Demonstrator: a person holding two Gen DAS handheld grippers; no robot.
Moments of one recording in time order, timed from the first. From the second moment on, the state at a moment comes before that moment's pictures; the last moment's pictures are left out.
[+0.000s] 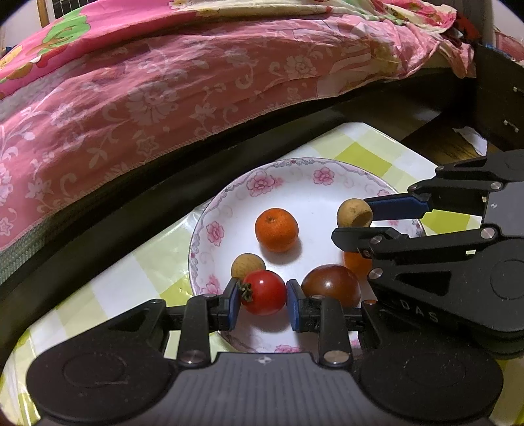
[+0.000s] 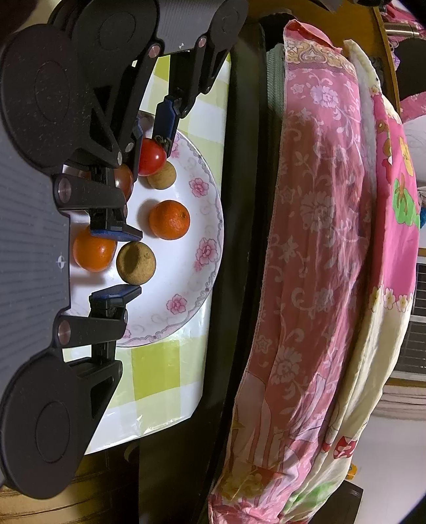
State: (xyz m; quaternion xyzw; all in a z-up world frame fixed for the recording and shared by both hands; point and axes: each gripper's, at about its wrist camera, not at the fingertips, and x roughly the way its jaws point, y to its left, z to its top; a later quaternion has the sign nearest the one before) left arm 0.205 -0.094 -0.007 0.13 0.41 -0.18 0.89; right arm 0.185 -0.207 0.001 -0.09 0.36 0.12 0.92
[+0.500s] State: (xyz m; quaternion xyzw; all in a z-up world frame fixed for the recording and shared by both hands) left arm 0.201 -0.095 -0.004 0.13 0.40 -0.19 0.89; right arm 0.185 -0.213 0.006 -0.07 0.35 0.12 0.93
